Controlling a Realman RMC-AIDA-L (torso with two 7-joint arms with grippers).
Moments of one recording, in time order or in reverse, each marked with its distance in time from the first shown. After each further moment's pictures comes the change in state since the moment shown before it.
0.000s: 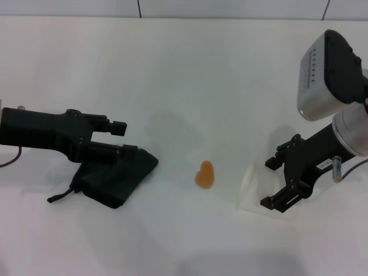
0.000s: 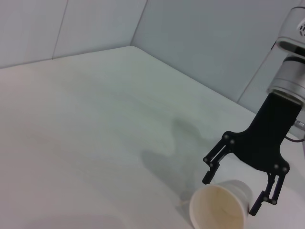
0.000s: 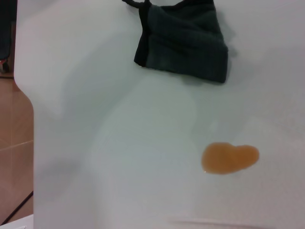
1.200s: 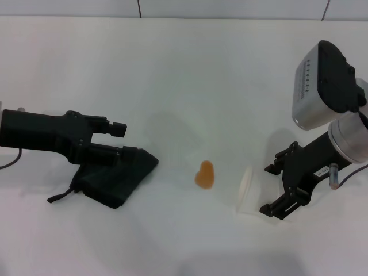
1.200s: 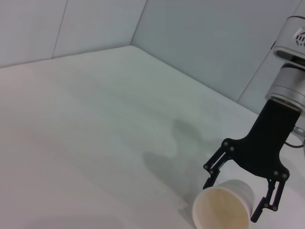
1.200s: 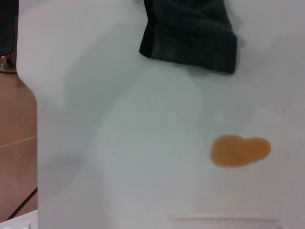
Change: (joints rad) left arm 0.004 -0.002 0.000 -0.003 0.000 -0.002 0.009; right arm -0.004 0.001 -0.033 0.027 0.000 0.022 0.001
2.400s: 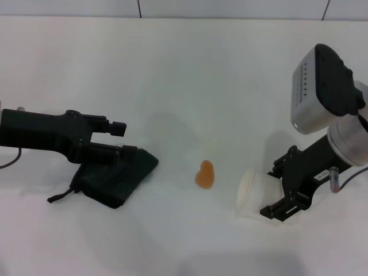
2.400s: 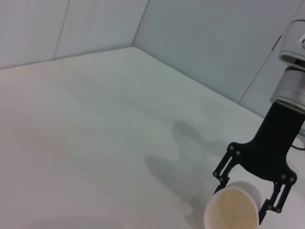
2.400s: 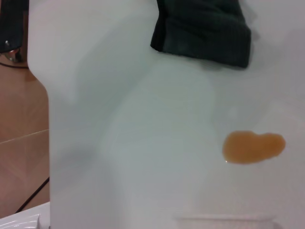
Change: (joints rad) left arm 0.000 0.000 -0.004 -0.002 0.000 -0.002 0.001; right arm 0.006 -0.002 -0.012 -0.006 0.007 -0.022 0.002
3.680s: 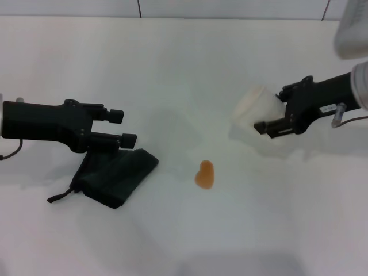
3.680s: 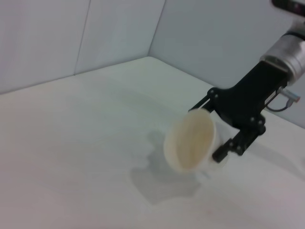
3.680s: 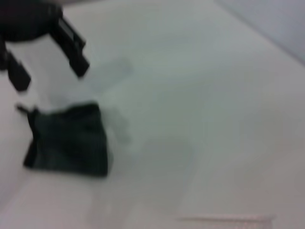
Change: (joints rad) left arm 0.002 -0.008 -0.007 0.005 -0.009 -0.066 0.055; right arm -0.048 -0.003 0.253 0.085 0.162 0.262 -0.162
